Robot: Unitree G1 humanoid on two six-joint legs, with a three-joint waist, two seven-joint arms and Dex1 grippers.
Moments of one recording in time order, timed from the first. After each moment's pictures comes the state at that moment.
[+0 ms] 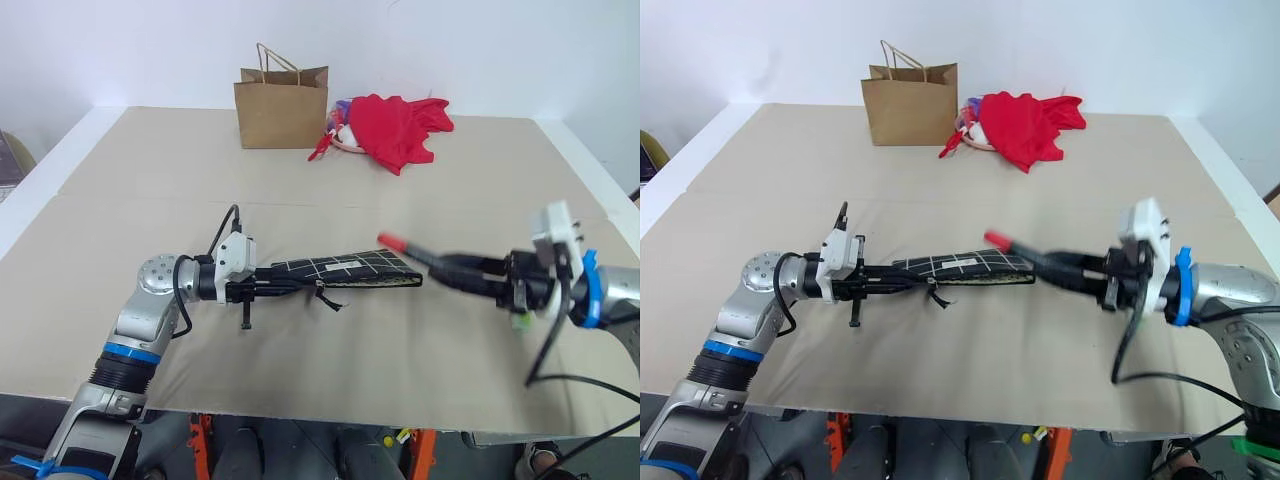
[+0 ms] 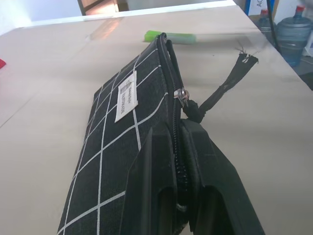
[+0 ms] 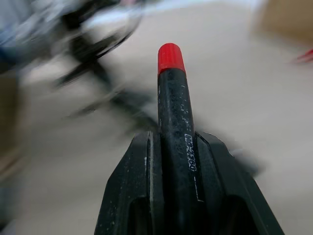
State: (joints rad) left arm -0.51 0.48 -0.12 0.13 -0.37 0.03 -1.31; right arm -0.17 -0.98 -0.30 -0.37 0.78 0.67 1.15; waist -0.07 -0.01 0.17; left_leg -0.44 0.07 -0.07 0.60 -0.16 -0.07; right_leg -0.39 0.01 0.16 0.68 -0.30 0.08
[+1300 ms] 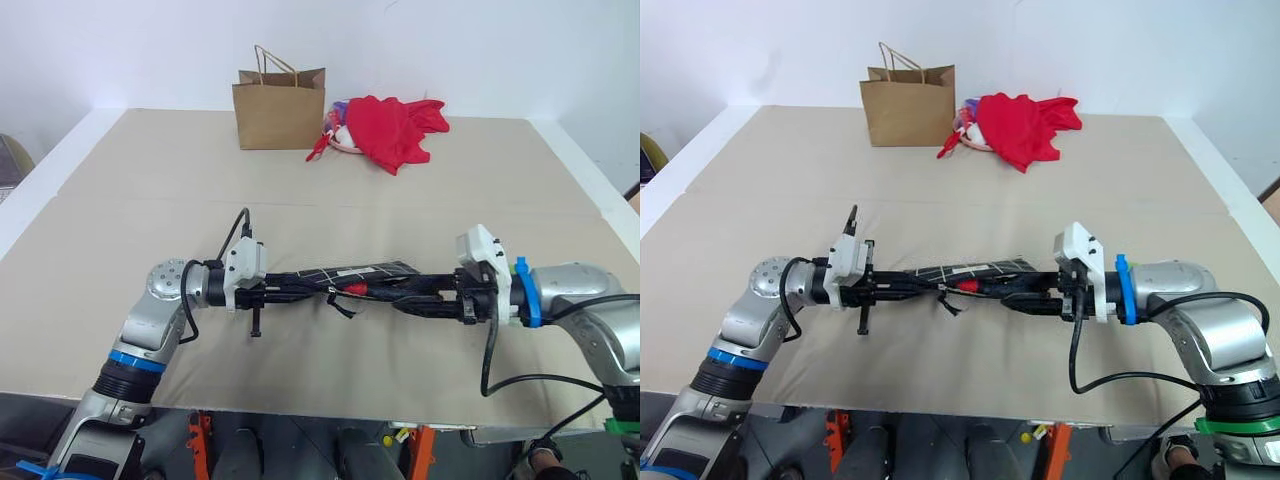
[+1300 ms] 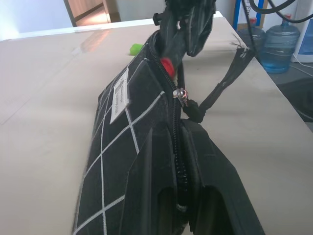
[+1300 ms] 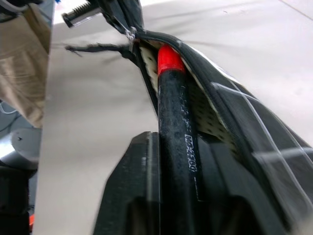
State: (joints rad) left arm -0.47 0.46 -0.14 0.02 -0.38 0.09 -1.27; right arm -0.35 -0.90 -0.02 -0.29 0.61 0.67 1.15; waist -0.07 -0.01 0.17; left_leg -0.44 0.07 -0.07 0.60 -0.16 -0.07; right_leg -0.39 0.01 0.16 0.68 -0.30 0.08
